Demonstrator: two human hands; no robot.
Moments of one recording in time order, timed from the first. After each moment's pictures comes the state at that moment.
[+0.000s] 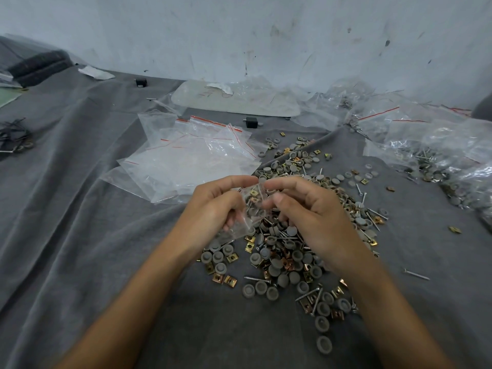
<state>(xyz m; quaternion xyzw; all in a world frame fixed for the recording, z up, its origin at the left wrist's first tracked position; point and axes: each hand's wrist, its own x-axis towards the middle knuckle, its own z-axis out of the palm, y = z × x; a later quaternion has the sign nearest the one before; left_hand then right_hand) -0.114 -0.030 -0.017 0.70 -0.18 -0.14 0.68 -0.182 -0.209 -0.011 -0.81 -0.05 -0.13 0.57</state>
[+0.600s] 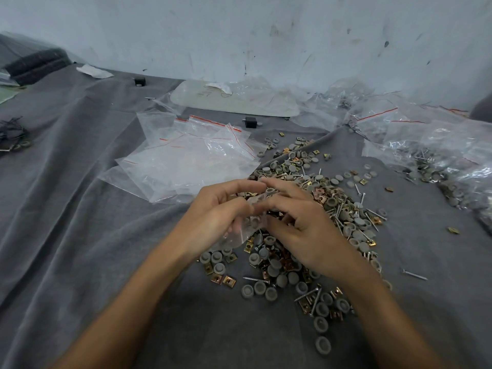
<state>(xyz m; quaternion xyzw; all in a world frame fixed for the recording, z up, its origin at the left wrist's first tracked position) -0.119 -0.026 -0.016 0.72 -0.24 -0.15 0.64 -0.178 -0.210 -0.024 -0.91 -0.11 -0.10 0.39</state>
